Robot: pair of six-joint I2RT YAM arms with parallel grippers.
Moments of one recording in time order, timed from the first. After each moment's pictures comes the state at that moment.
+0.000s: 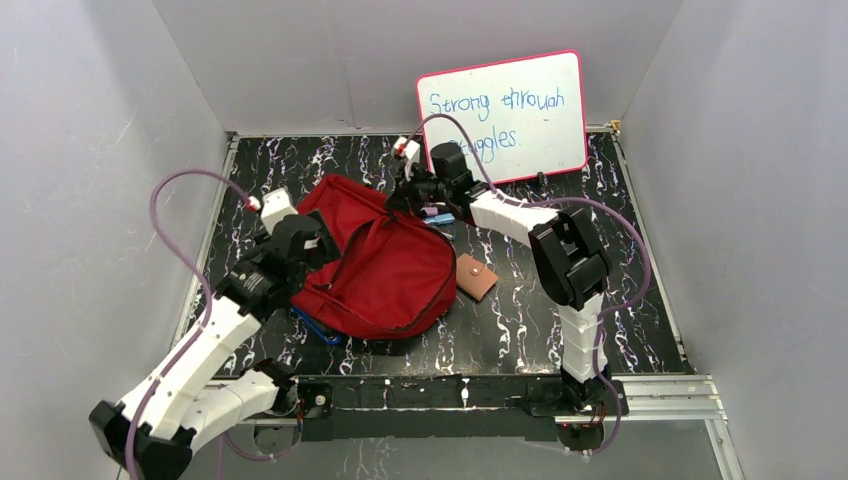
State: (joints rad) left arm -0.55 0.86 0.90 -0.75 -0.56 -0.74; right arm 0.63 2.03 1.47 0.18 -0.63 0.00
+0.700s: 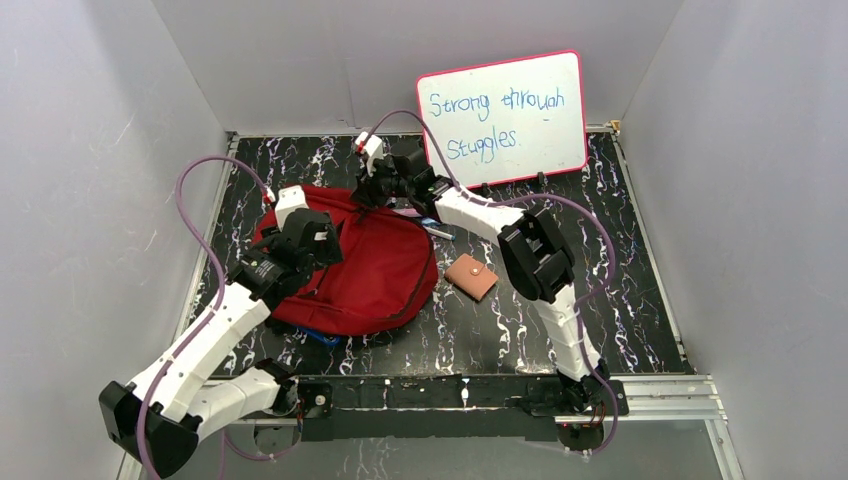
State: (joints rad) left arm -0.54 0.97 0.94 -0.78 -0.55 -0.60; right arm 0.76 2.24 1.80 0.12 -0.49 -0.04
